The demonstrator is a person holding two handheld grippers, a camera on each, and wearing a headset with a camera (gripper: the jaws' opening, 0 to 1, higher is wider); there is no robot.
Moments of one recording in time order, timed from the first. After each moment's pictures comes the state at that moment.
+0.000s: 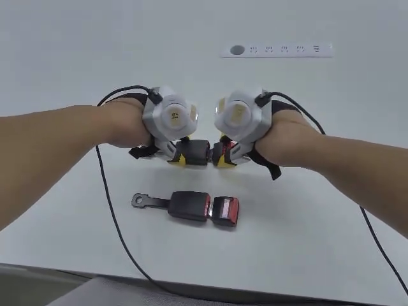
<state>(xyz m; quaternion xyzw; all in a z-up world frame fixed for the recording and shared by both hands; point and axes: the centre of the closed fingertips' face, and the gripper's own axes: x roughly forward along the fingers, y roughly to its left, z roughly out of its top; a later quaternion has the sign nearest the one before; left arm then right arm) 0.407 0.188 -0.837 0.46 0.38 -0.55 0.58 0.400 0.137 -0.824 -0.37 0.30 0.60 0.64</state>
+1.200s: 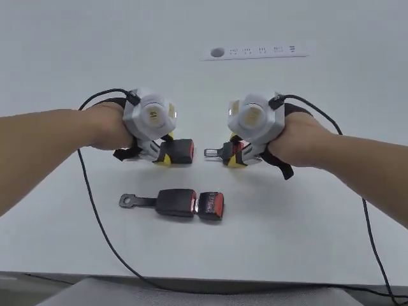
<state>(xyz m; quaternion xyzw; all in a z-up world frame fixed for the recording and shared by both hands) 0.407 0.189 -0.836 0.45 0.38 -0.55 0.60 0.399 0.064 -0.828 -0.38 0.31 0.56 0.66</state>
